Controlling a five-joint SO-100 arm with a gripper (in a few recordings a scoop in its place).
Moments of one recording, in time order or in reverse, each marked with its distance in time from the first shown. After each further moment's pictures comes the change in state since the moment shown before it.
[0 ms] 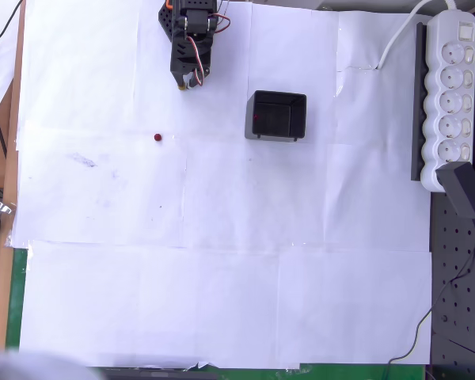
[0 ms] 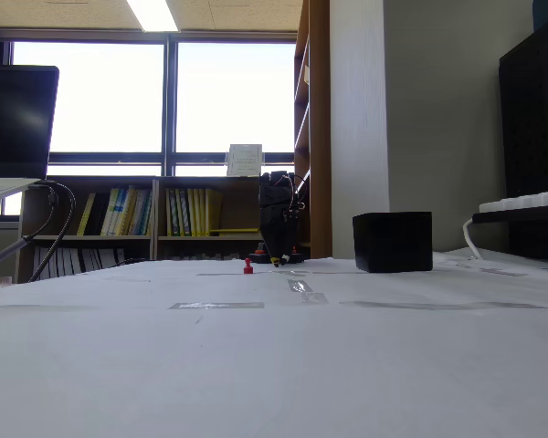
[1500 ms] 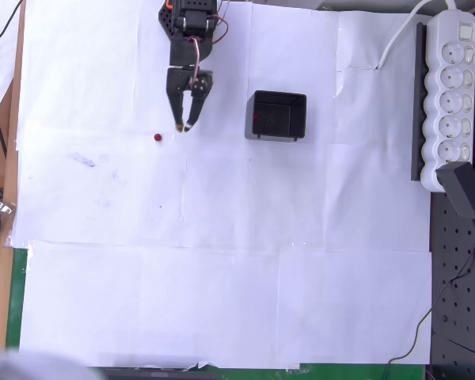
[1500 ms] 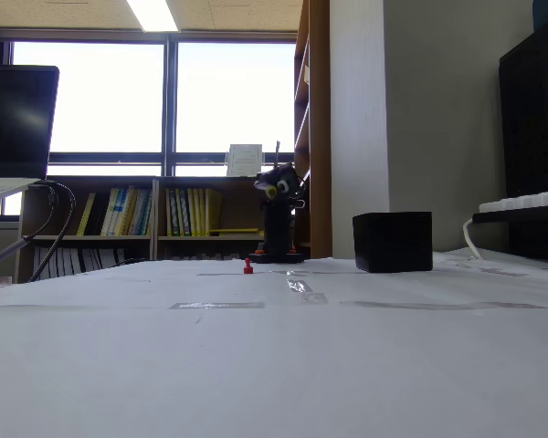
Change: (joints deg) arm 5.7 12.8 0.0 -81.8 20.8
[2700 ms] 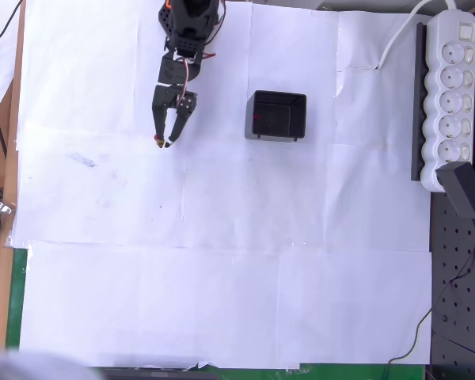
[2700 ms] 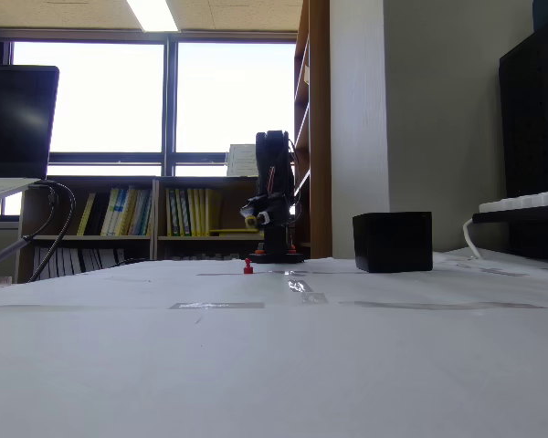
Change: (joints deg) arm 3.8 80.0 0.3 -62.6 -13.3
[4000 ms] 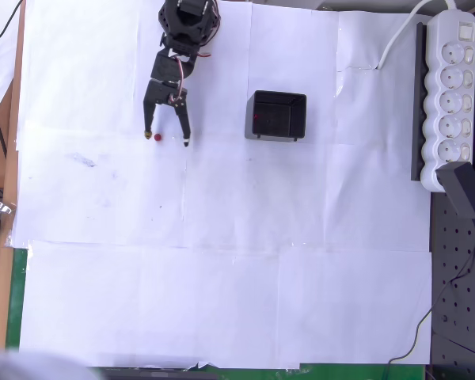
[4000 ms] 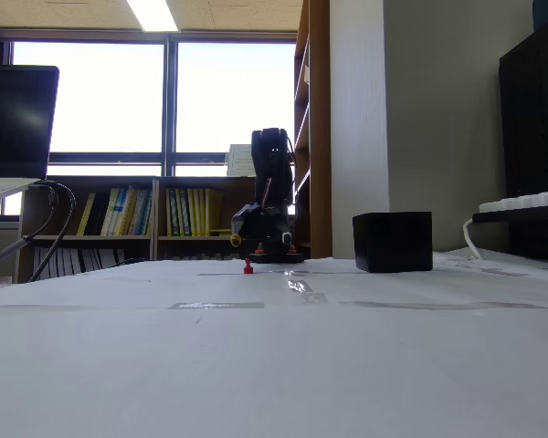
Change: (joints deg) arm 6.8 4.3 -0.2 1.8 -13.1
